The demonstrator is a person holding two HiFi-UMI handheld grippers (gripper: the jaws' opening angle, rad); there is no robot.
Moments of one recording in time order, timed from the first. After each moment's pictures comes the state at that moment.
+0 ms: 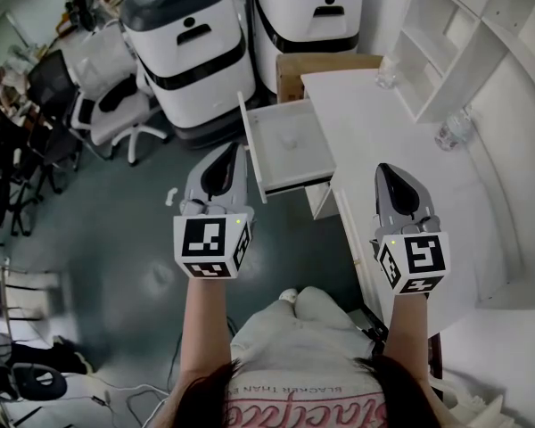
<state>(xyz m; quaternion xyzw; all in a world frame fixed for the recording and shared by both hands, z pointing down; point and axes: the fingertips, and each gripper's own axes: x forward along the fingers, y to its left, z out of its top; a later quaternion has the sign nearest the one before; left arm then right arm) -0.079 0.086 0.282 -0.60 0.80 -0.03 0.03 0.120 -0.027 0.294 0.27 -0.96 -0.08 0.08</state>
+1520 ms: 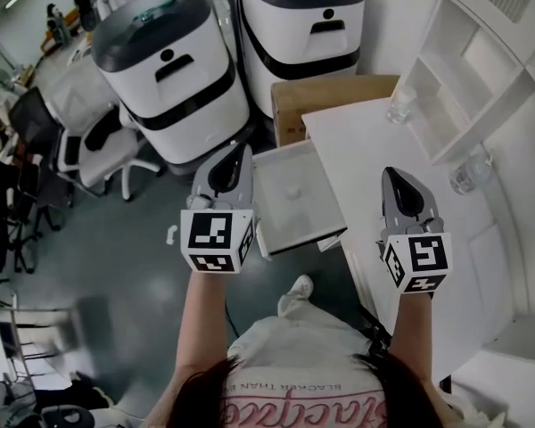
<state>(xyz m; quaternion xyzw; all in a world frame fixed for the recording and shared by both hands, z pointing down) -0.210 -0.099 0.288 -0.64 0.77 -0.05 0.01 0.005 -0.196 0.305 0.31 -0.94 -0.07 0.10</state>
